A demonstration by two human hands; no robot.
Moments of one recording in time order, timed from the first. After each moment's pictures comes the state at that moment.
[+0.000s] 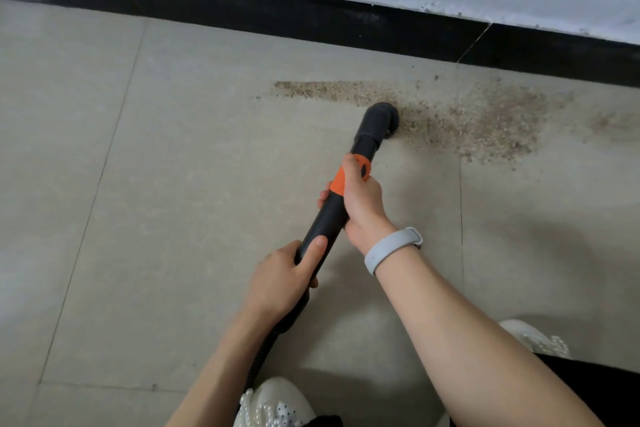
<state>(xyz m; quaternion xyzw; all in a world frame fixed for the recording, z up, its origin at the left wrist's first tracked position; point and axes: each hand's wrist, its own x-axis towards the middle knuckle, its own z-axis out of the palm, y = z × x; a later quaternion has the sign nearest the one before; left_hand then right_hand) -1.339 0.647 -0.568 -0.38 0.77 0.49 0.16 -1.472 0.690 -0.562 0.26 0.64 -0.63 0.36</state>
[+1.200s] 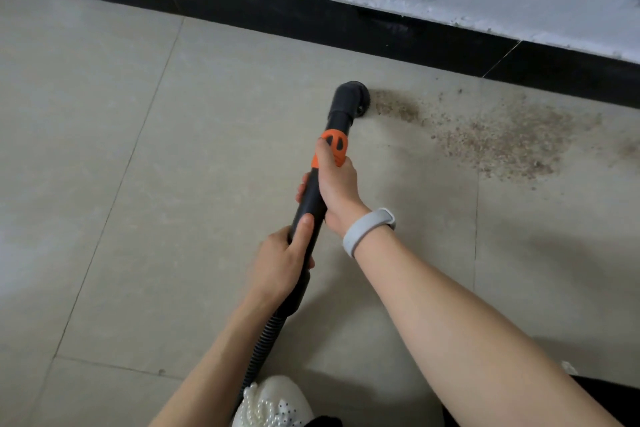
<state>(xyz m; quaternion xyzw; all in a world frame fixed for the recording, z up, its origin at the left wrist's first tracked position) -1.338 0.631 -0.574 -0.45 0.71 0.54 0.05 -1.462 0.641 -0.554 0.16 0.65 -0.61 0.42</state>
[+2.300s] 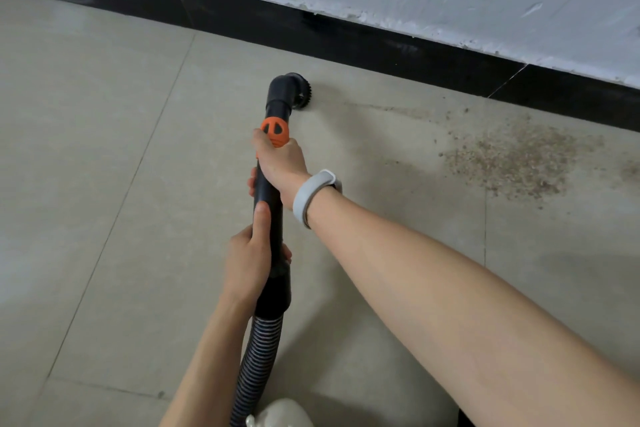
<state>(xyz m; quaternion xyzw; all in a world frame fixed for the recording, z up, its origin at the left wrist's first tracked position) -1.336 0.593 -0.561 -0.55 0.57 0.61 -0.05 -1.451 0.558 -0.547 0.06 0.68 -0.53 0.50</state>
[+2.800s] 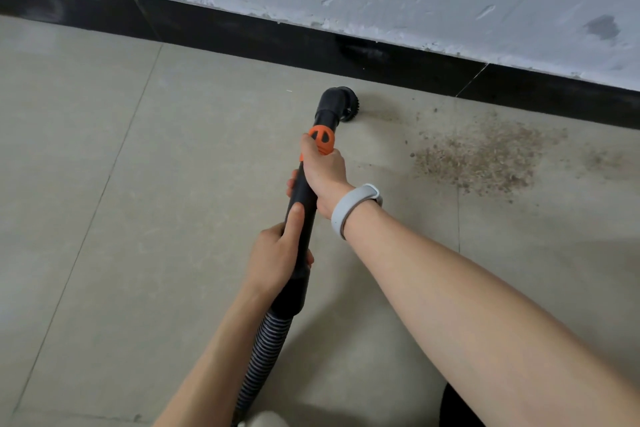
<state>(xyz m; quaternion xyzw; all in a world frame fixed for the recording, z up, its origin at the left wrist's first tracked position) -1.380 0.621 -0.564 -0.45 0.65 0.61 0.04 -1.502 0.621 -0.544 0.16 0.68 -0.57 0.42</state>
